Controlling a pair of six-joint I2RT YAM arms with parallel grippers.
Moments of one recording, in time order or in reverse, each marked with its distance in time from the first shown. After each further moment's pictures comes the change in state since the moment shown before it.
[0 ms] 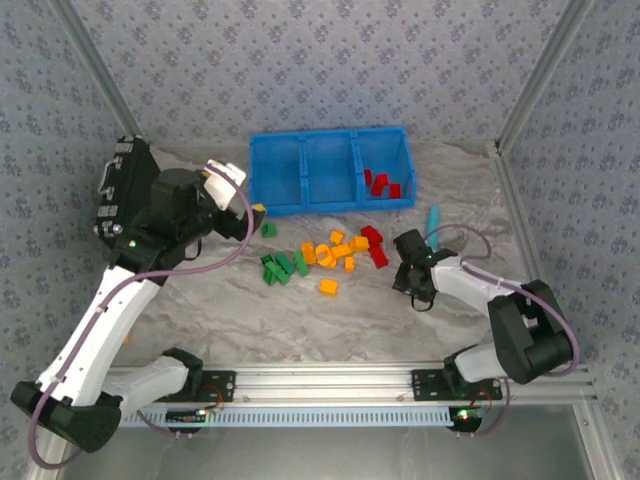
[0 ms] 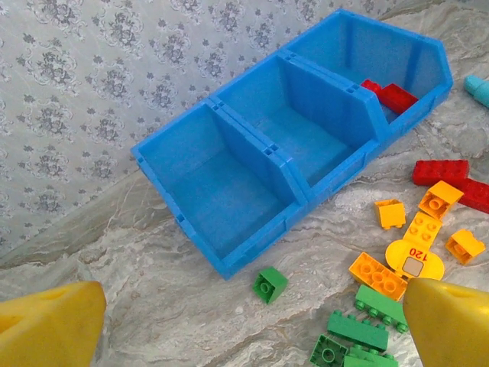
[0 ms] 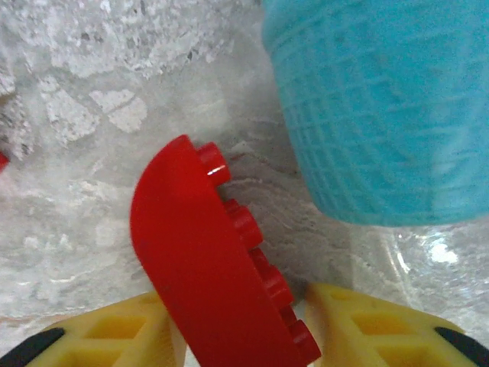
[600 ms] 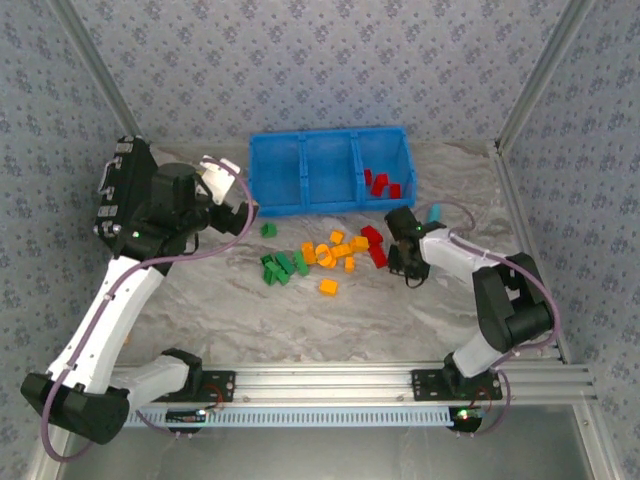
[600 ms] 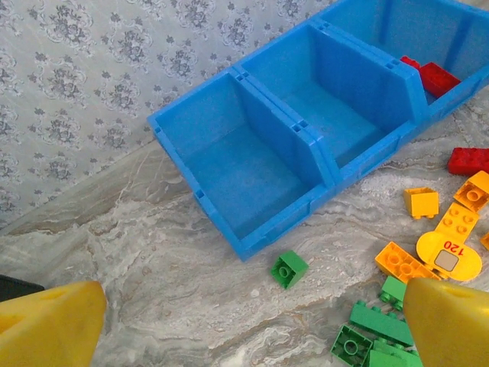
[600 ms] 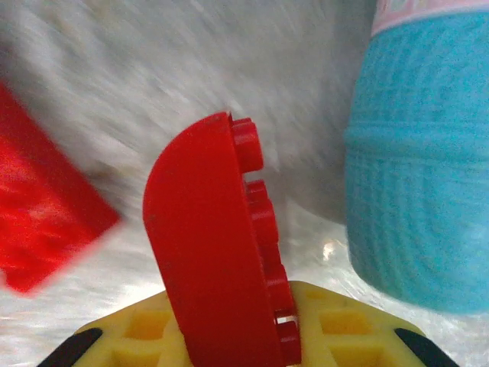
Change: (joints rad) left arm 0.092 0.047 -0.013 0.007 0.021 -0.002; right arm -0.014 0.174 0.291 -0.130 -0.013 -0.158
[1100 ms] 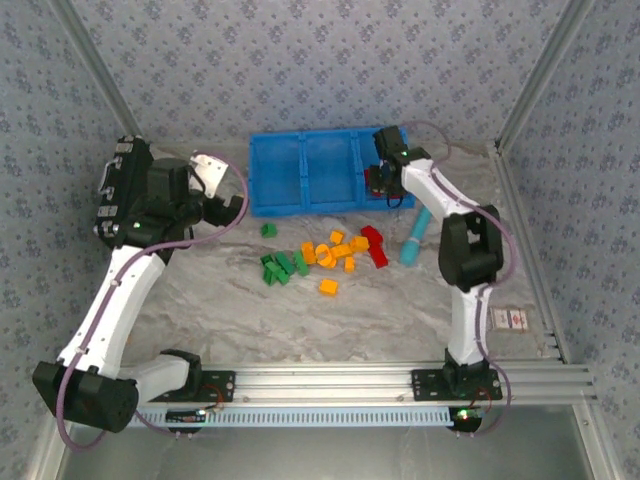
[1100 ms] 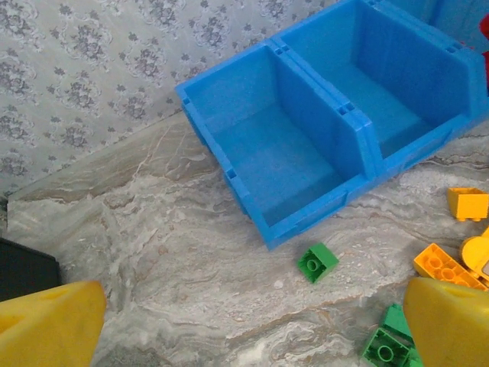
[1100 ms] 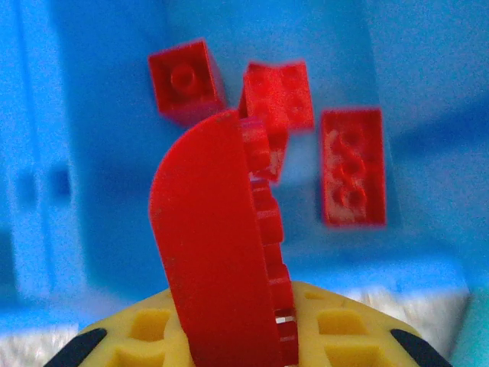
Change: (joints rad) left arm 0.112 0.059 -0.021 0.043 0.030 -0.007; right arm -0.091 0.539 0.892 -0.075 -0.027 -0.244
